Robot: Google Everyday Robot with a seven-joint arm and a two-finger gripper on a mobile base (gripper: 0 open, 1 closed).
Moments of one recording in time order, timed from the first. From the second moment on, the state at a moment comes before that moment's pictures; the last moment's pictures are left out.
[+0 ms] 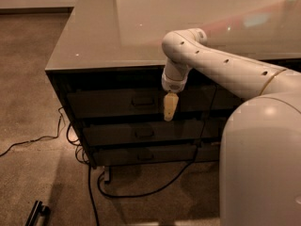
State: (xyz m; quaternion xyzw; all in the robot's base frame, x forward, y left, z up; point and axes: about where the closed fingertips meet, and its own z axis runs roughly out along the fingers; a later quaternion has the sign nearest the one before) arm 0.687 -0.084 0.672 -0.68 0.73 0.01 0.09
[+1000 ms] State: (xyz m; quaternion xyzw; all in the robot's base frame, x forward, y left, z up) arm 0.689 -0.072 0.672 -0.70 0.70 0.01 0.11
